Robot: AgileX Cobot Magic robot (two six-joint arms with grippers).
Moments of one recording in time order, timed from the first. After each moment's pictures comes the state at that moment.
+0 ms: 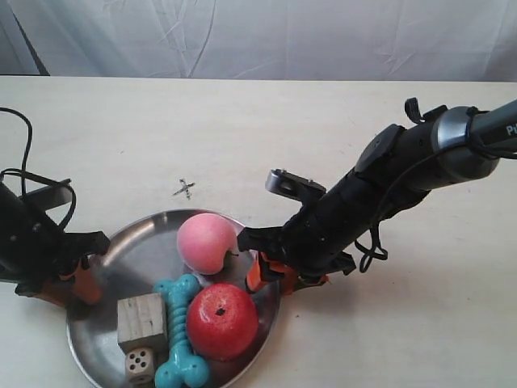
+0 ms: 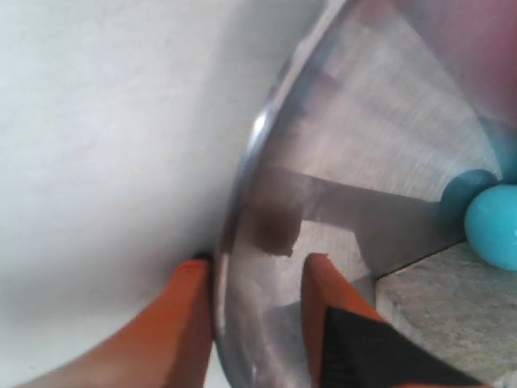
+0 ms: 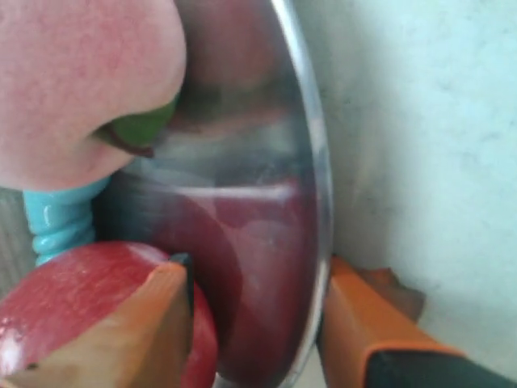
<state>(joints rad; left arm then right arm) -0.05 1.79 -0.75 -0.60 0.82 0.40 0.40 1.98 -0.95 1.06 0.71 -0.57</state>
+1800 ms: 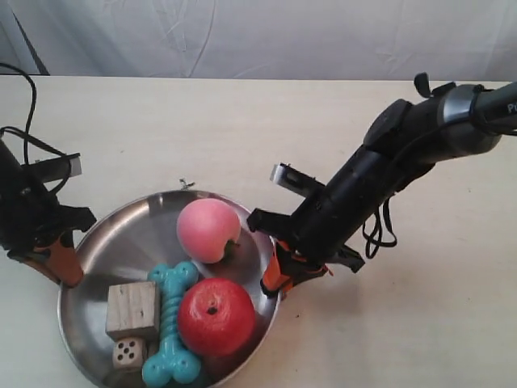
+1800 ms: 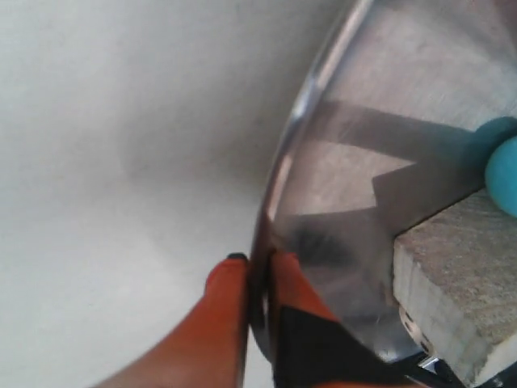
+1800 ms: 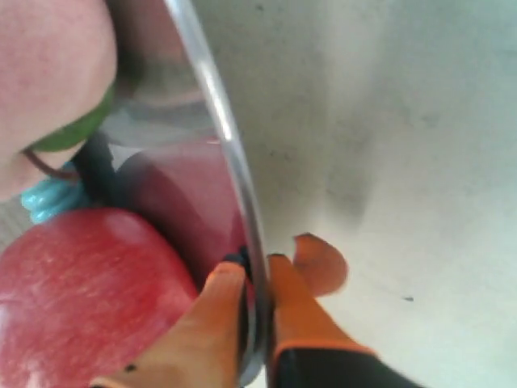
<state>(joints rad) -0.05 1.81 -0.96 -0.44 1.15 0.45 0.33 2.01 -1.05 0.96 1.01 -0.45</state>
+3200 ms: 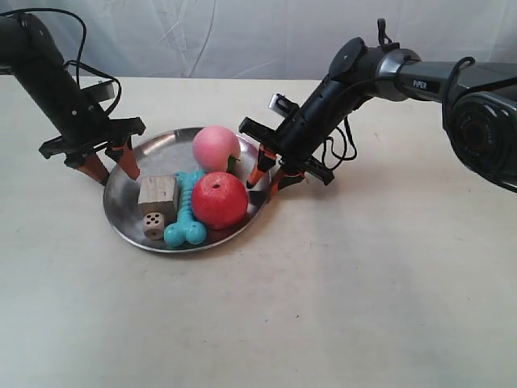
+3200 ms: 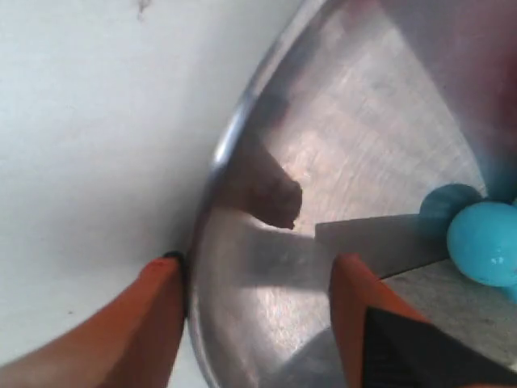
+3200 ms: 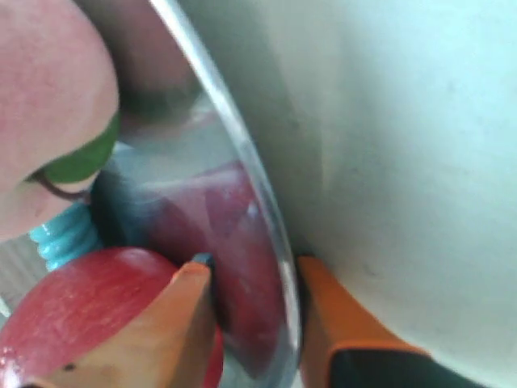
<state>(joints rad) -0.05 2.30 -1.74 -0.41 1.21 0.19 0.20 2.52 -1.97 0.75 1.24 0.03</state>
